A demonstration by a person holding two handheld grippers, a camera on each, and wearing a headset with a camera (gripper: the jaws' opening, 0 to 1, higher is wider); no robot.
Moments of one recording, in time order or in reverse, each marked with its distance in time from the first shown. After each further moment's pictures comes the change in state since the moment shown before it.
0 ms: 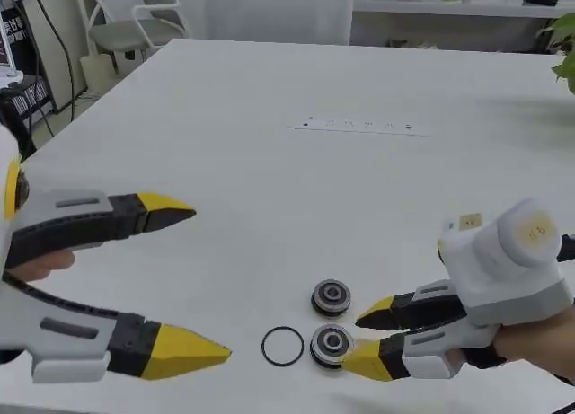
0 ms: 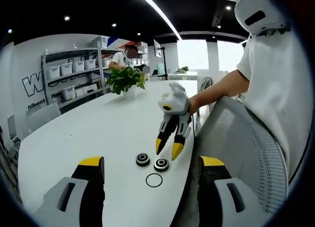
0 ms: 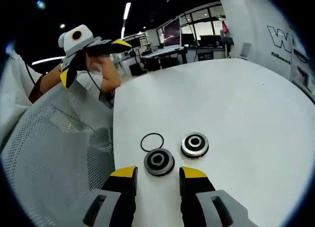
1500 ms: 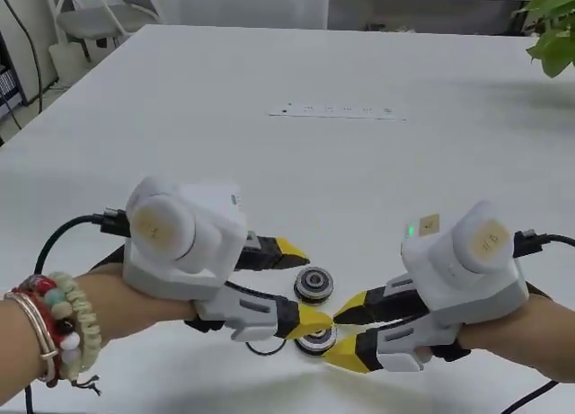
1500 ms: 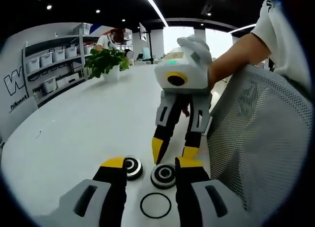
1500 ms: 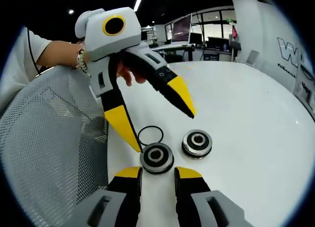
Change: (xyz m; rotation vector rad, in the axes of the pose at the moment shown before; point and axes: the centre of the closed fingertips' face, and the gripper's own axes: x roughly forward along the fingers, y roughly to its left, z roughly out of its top) left arm 0.131 -0.007 -0.070 0.028 0.151 -0.131; right arm 0.012 -0.003 -0.008 -0.116 0.038 -0.026
